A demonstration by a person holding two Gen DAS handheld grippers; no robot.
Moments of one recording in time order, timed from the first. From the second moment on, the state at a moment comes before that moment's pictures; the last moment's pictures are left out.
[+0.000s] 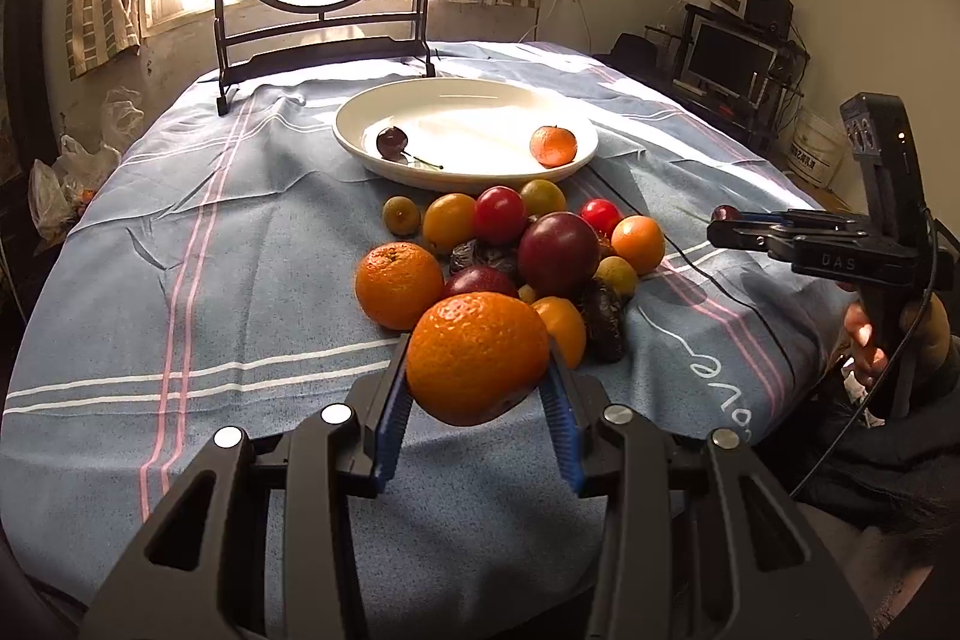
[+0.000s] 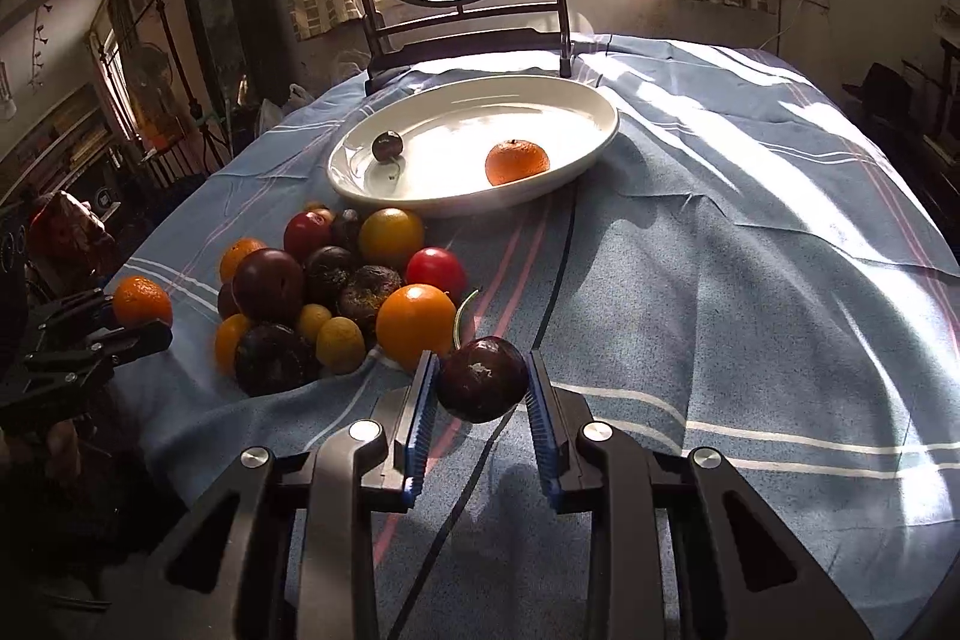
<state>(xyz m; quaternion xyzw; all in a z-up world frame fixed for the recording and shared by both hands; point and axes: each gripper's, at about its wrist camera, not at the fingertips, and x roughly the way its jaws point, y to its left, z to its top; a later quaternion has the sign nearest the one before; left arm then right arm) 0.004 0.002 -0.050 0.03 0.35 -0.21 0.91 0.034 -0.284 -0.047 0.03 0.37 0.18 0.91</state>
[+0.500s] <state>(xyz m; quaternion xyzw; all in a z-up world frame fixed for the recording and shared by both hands) 0.136 -0.043 -0.009 0.01 0.36 -0.22 0.91 0.152 -0.268 -0.001 0.07 0.35 0.19 0.91</state>
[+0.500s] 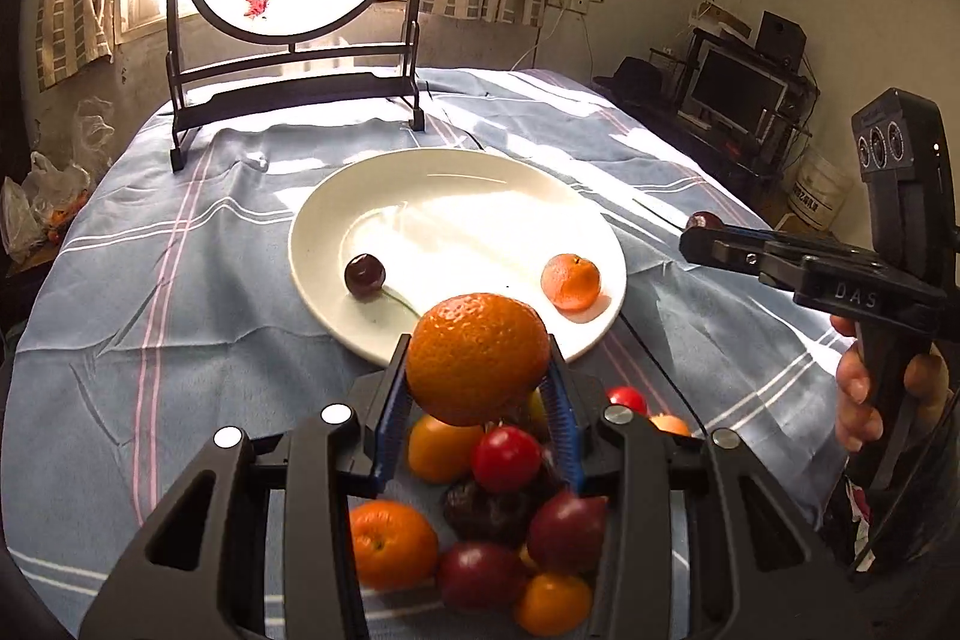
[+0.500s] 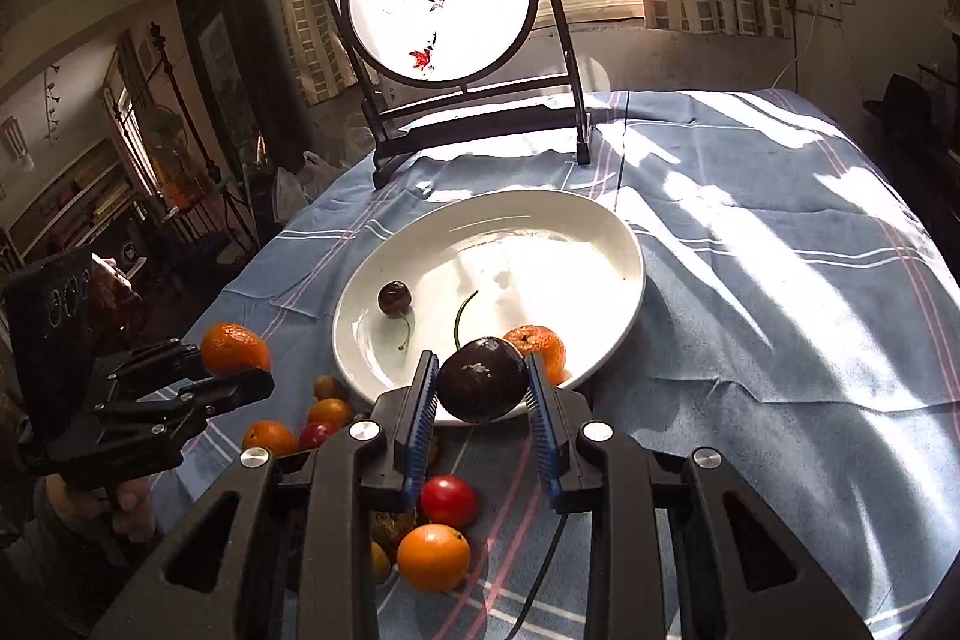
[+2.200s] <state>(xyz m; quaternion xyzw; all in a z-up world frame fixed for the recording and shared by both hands) 0.102 0.012 -0.071 0.02 0.41 -0.20 0.89 0.075 -0.294 -0.056 0.09 0.35 0.19 0.91</state>
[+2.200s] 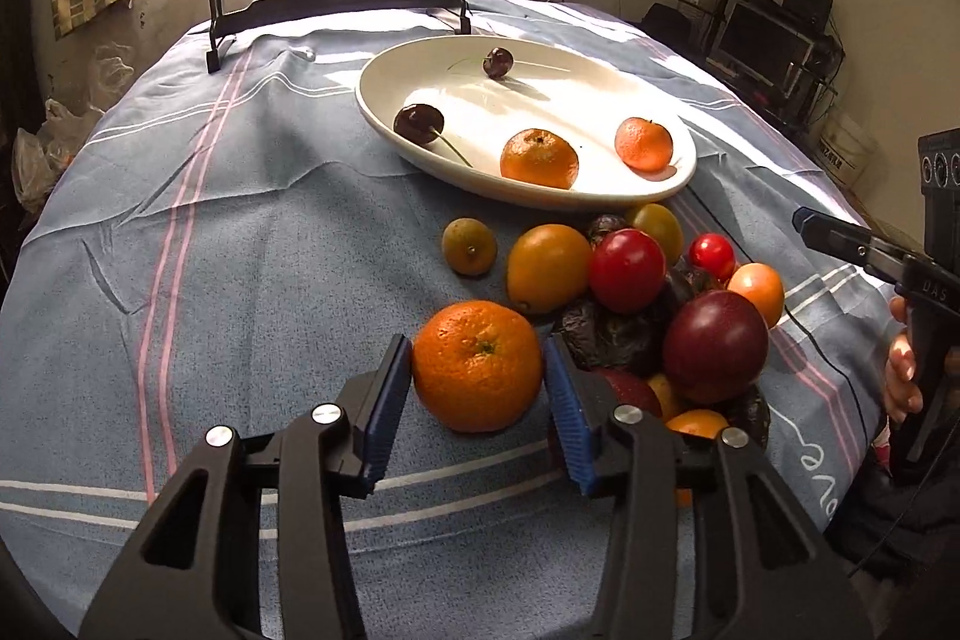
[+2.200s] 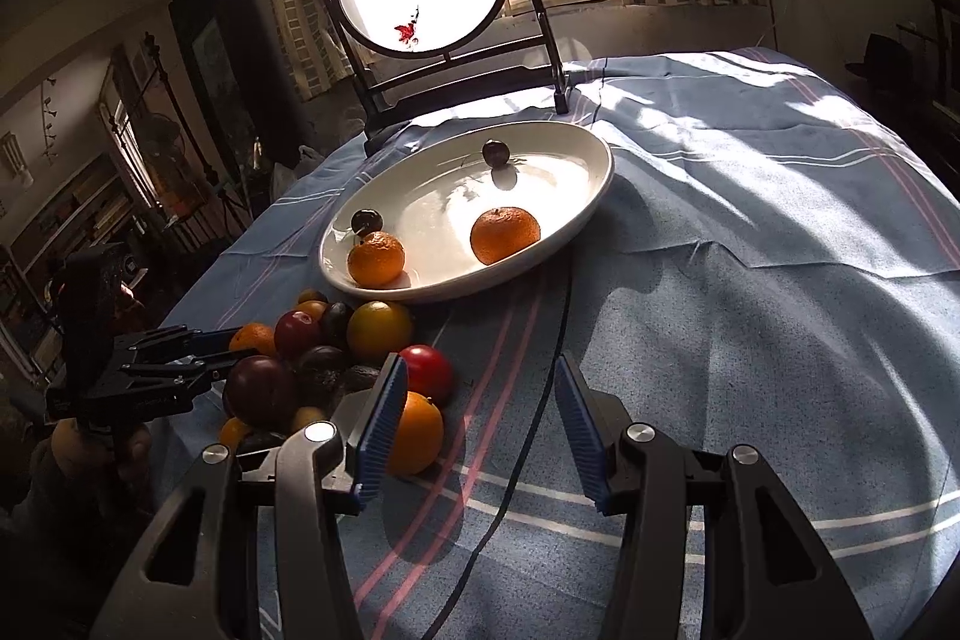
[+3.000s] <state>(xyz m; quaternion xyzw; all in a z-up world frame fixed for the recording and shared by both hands) 0.045 0.019 -0.040 -0.01 0.36 -0.20 0.91 0.081 -0.238 -0.072 0.01 0.42 0.20 0.88</state>
